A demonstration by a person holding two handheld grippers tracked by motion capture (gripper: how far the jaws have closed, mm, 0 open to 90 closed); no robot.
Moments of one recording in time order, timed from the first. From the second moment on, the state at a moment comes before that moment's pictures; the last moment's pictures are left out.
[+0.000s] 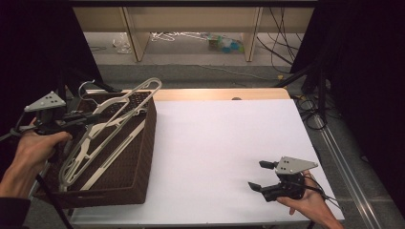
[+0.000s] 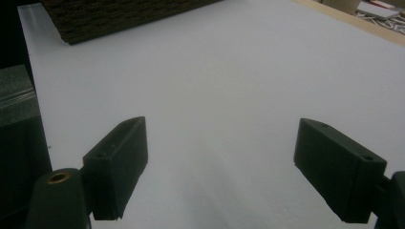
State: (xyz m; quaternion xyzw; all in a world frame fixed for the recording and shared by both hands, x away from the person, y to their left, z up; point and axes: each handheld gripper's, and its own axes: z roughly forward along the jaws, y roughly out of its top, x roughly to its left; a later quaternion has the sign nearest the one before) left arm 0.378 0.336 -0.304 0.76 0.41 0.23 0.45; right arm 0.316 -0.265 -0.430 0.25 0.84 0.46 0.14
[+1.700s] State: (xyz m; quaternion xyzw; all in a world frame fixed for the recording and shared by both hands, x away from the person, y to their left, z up) left arm 0.396 0.362 -0.385 0.76 0.48 0.15 0.40; right arm 0.316 -0.261 -0.436 0.24 0.85 0.45 0.13
